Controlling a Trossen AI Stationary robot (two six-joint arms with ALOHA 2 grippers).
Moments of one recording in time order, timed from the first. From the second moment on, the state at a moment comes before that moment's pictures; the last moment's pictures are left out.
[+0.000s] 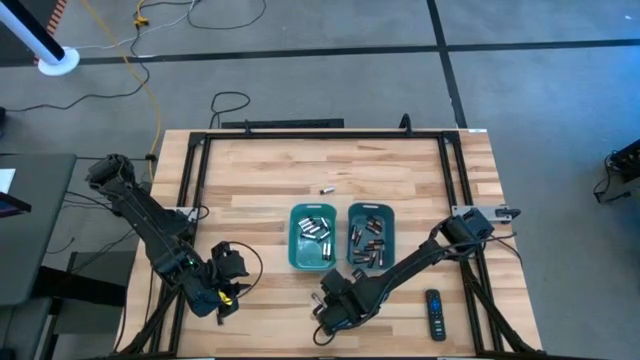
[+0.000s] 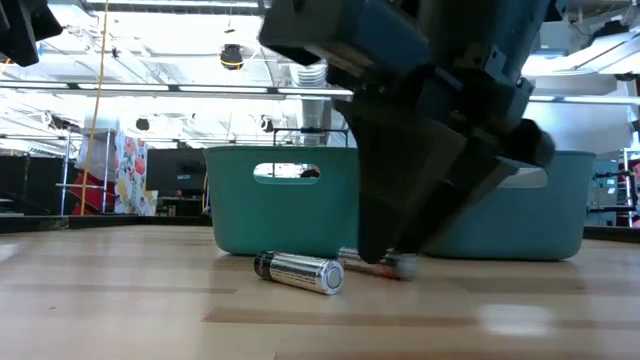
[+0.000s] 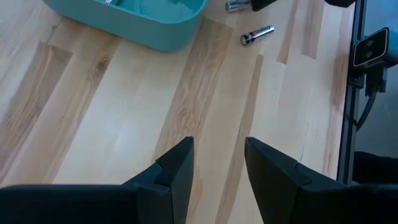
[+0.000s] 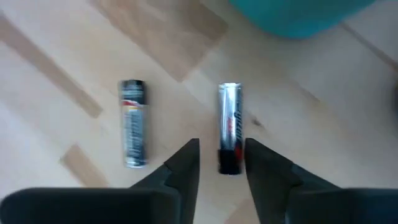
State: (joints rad) left arm -0.85 1.28 0.96 -0.75 -0.50 -1.07; right arm 0.54 2.25 1.72 -0.83 0.37 1.37
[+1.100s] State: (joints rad) left arm -0.85 1.28 0.96 -0.74 -0.50 -1.10; right arm 0.53 2.25 1.75 -0.75 0.31 1.33
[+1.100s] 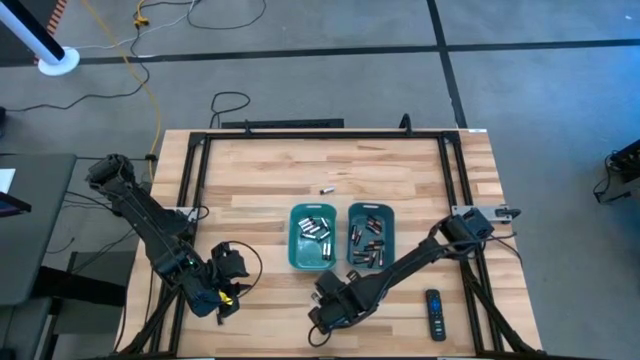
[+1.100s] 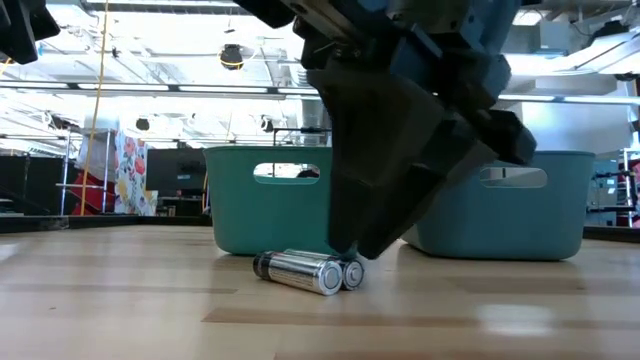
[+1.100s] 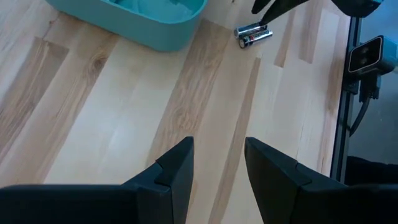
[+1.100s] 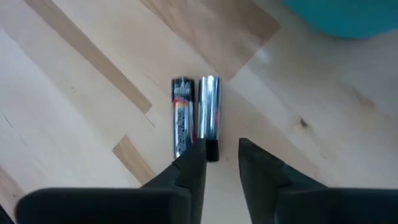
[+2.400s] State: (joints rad) left arm -0.85 1.28 0.96 -0.75 -0.50 -1.09; right arm 0.52 2.32 1.79 -0.72 0.25 1.25
